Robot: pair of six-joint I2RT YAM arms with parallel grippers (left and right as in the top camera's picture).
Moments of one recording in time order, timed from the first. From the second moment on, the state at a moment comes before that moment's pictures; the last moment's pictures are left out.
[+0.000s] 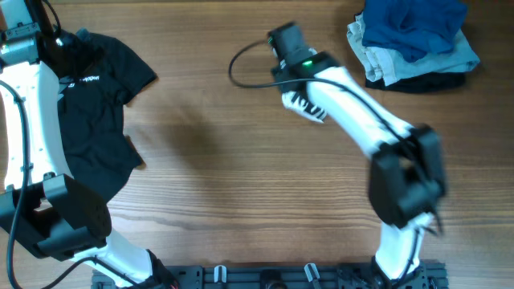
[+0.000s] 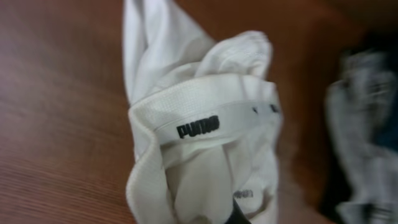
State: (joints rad) left arm 0.31 1.84 1.78 -0.99 0.01 -0.46; right arm 0.45 1.99 1.64 -0.61 0.31 -0.05
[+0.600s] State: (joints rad) left arm 0.31 1.84 1.78 -0.99 0.01 -0.46; right arm 0.00 1.85 1.67 -0.09 0.39 -0.69
